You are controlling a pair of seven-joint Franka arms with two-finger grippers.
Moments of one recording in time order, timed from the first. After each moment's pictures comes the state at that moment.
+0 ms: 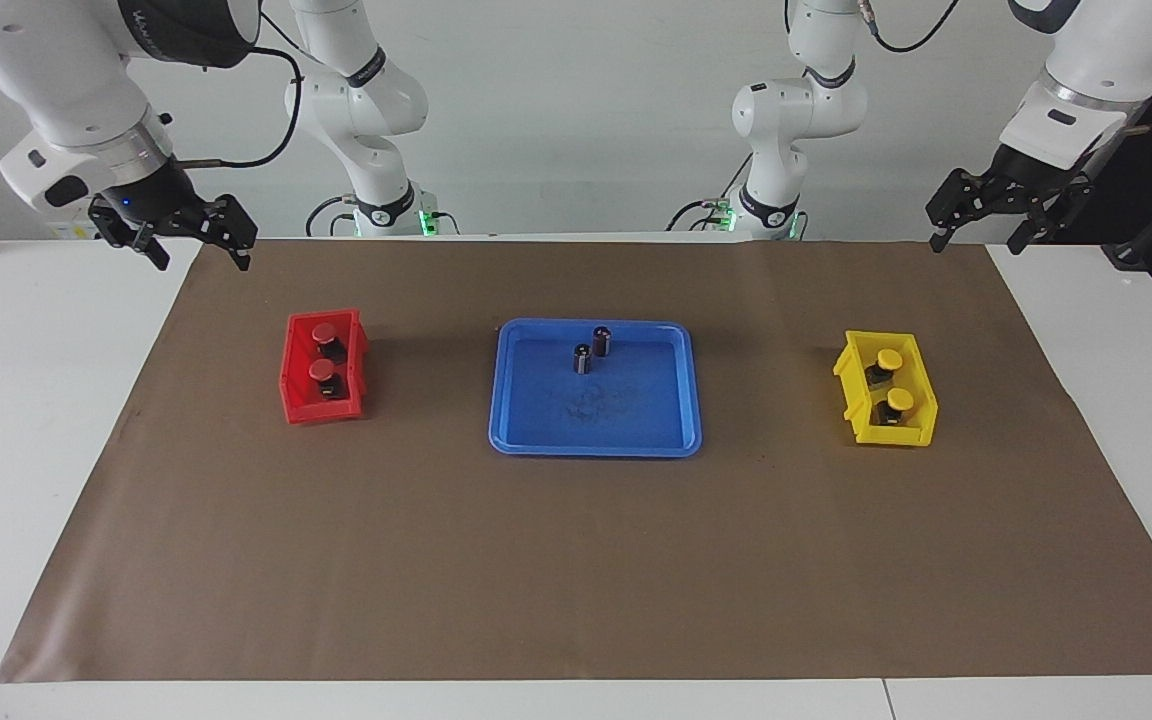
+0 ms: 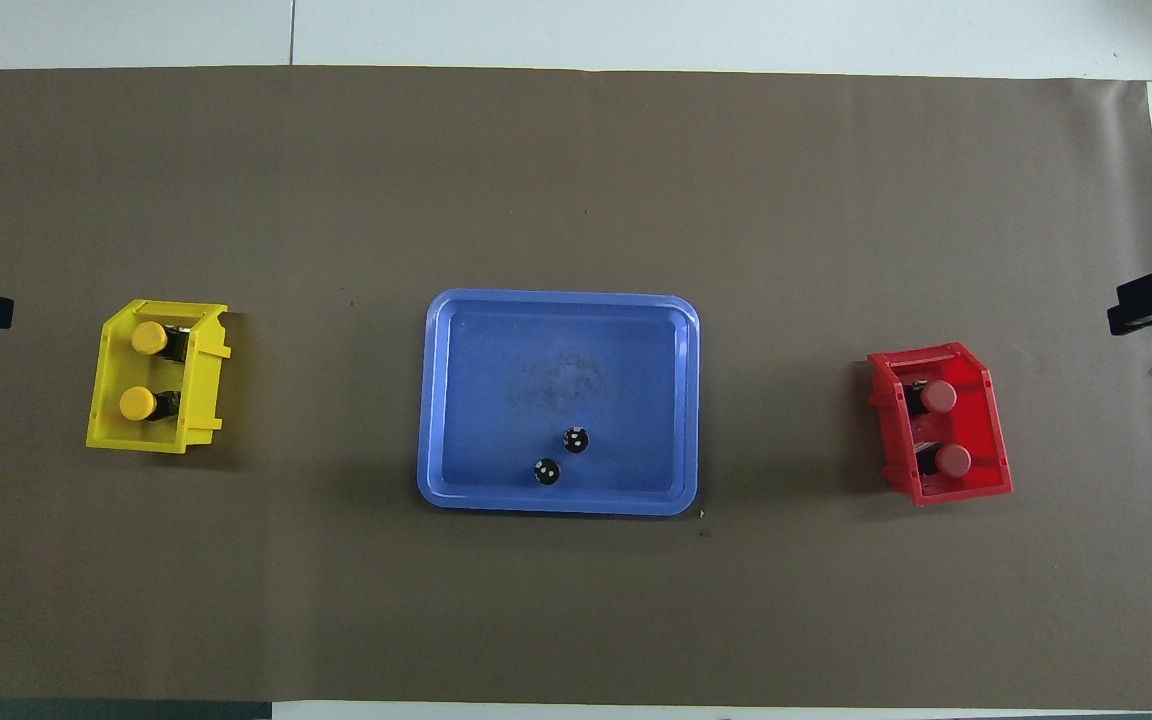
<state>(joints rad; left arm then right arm) -0.01 -0.07 -0.04 -1.57 0.01 1.52 0.10 0.00 0.01 -0.08 -1.54 -0.05 1.45 -0.08</state>
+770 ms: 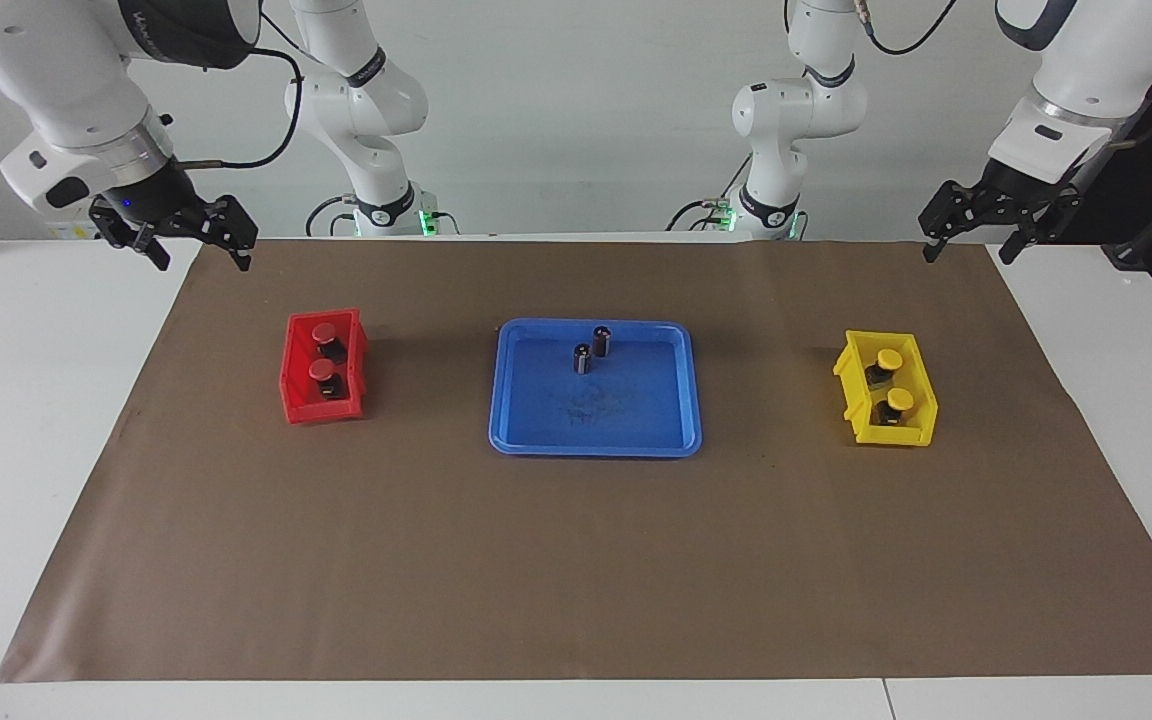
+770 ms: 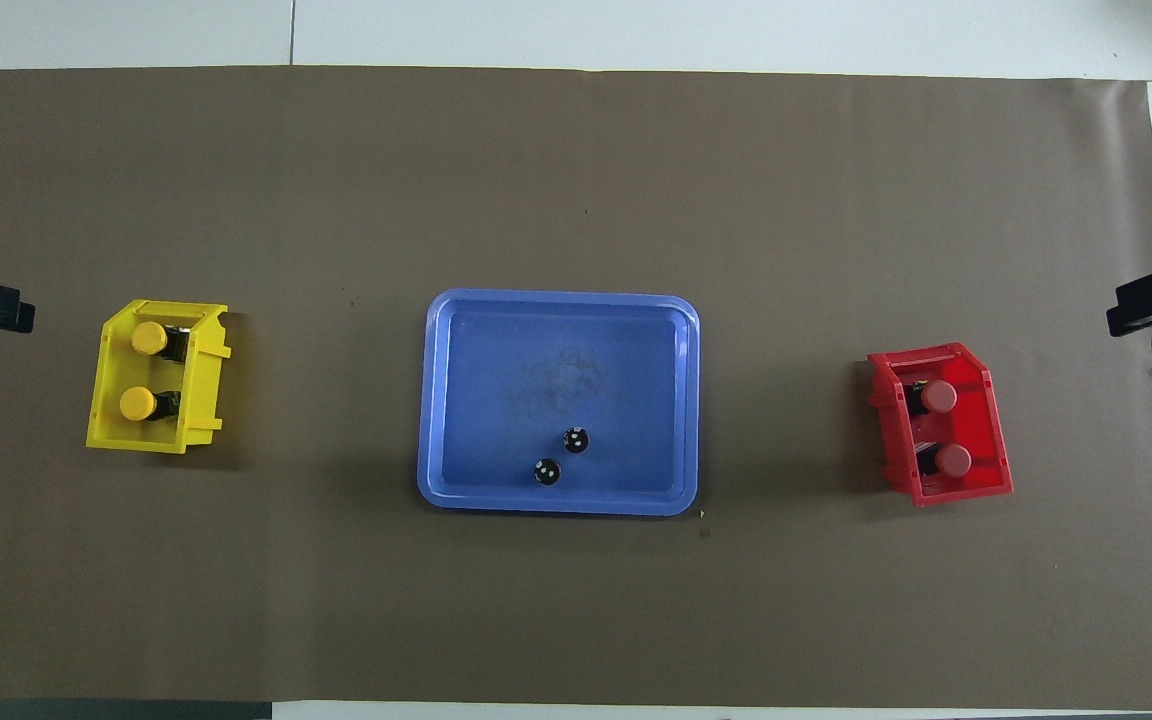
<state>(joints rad) -0.01 -0.09 -0.04 -1.66 0.01 1.59 0.10 0.00 0.01 -0.08 -1.54 -0.05 1.45 -0.08</state>
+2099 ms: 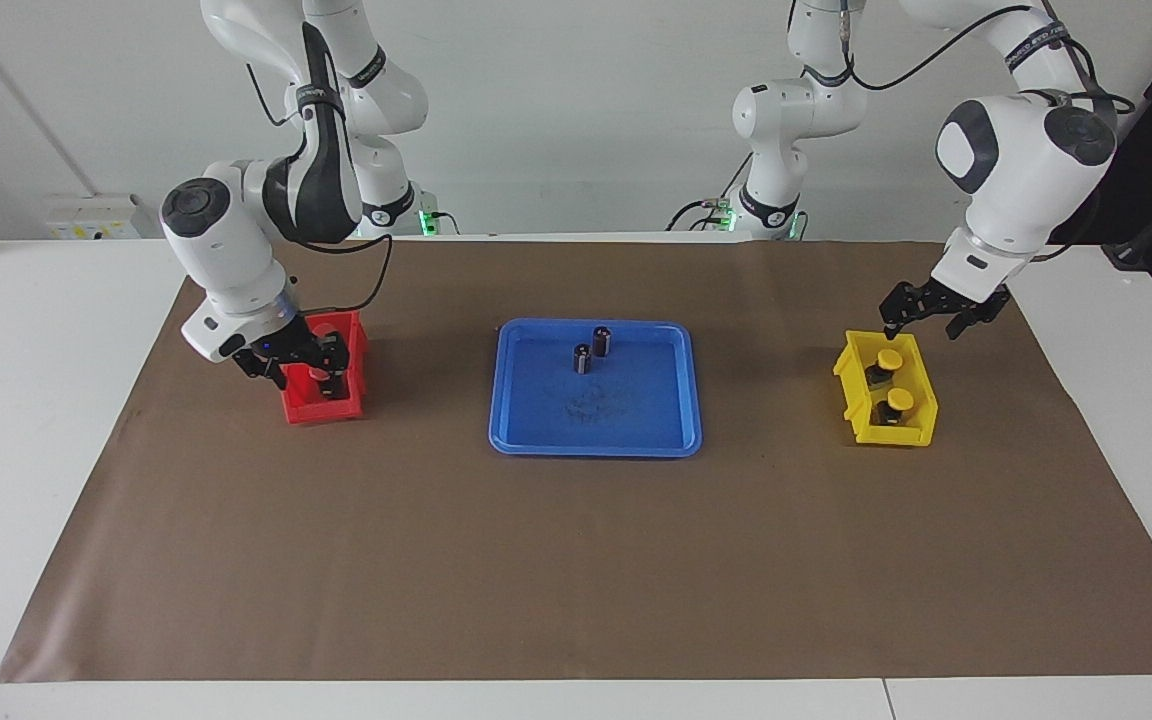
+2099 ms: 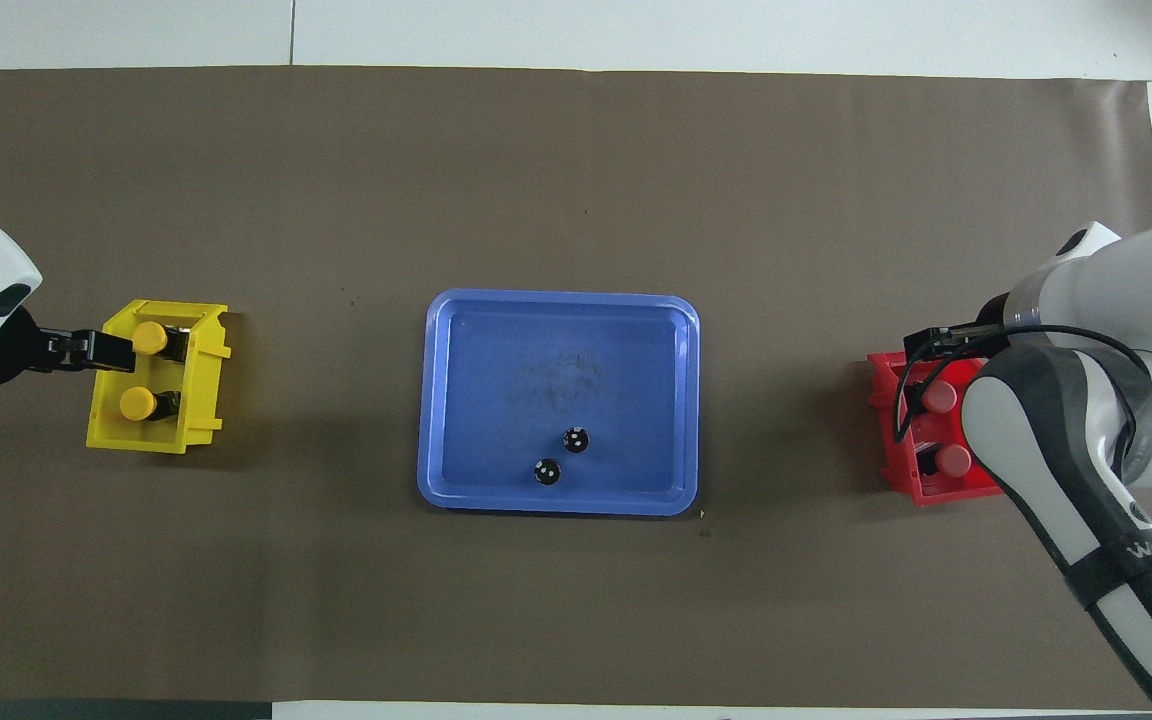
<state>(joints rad) 0.05 -0.09 -0.04 -2.09 0.01 1.98 0.10 0.05 0.03 -0.07 -2.17 0.01 2.17 -0.09</state>
